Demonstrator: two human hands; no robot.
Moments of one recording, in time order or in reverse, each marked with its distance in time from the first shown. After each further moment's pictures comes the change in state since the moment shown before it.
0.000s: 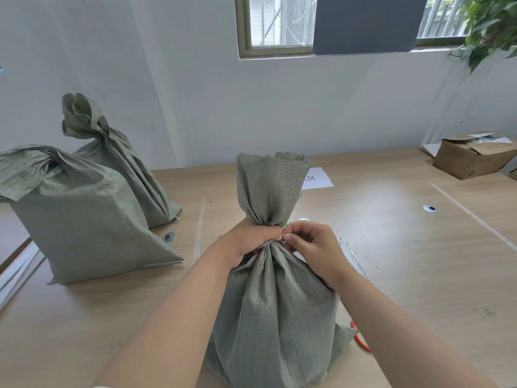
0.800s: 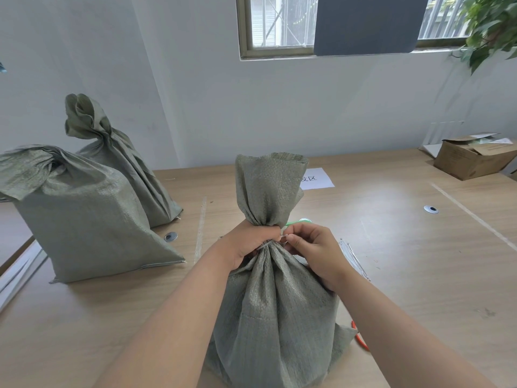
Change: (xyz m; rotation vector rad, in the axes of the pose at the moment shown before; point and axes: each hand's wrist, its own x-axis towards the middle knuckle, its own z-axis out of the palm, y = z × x) left_hand -0.005 -0.004 0.001 -0.057 0.011 -0.013; right_hand -0.005 -0.001 0.003 0.139 -0.025 0.069
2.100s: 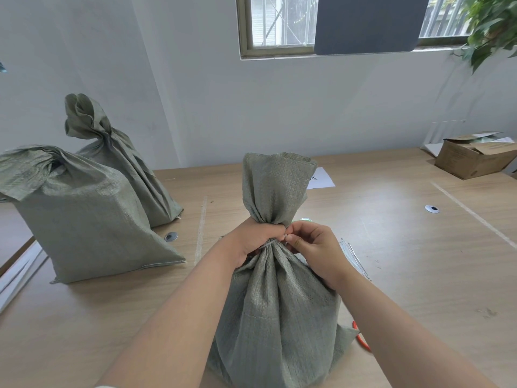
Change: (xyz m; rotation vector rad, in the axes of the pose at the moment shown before) left_hand -0.005 0.015 0.006 0.042 -0.038 0.007; right_hand 0.004 0.002 -0.003 -0.137 0.009 -0.064
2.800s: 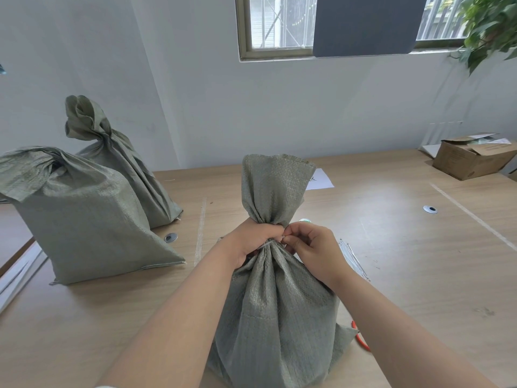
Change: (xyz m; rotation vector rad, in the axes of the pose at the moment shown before) left_hand -0.003 0.001 0.003 -0.019 0.052 -0.037; right_hand -0.004 -0.009 0.004 -0.286 0.064 -0.091
